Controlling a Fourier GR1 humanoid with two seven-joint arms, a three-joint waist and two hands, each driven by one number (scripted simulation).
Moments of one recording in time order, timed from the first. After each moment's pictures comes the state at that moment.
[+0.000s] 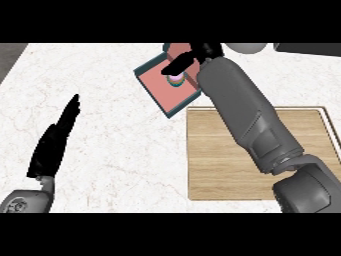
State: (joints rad) left arm -0.10 0.26 -0.09 -1.50 -0.11 0.11 0.09; right arm -1.34 0.00 -0.19 -0.24 0.63 -0.30 -0.02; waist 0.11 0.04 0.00
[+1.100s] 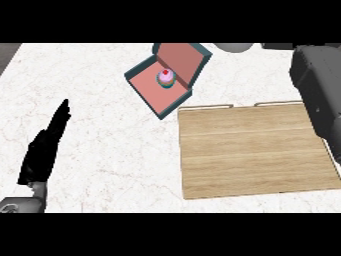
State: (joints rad) left arm -0.06 0.26 -0.05 -1.51 -0.11 0.12 0.08; right arm -1.21 -0.32 -0.58 -0.28 0.26 -0.24 -0.31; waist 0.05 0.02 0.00
